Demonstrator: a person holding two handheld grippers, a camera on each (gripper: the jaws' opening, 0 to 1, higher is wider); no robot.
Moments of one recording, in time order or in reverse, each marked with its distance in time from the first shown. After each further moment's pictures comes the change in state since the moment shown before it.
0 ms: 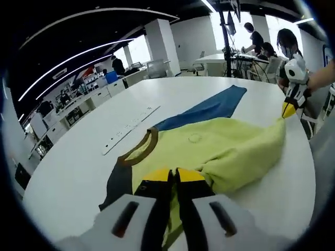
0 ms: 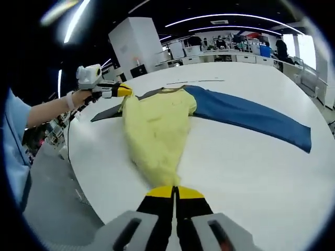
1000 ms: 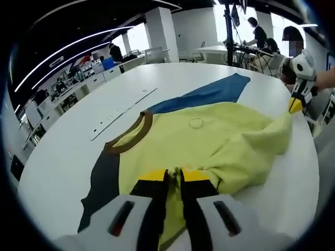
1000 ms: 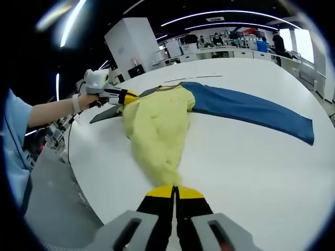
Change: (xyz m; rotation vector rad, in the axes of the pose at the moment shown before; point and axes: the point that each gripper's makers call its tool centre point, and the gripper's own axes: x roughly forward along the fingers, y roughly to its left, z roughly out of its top) left arm 0.021 -0.003 -0.024 -0.071 0.066 -0.049; right arm 0.005 0.000 -0.006 0.039 0.011 0.007
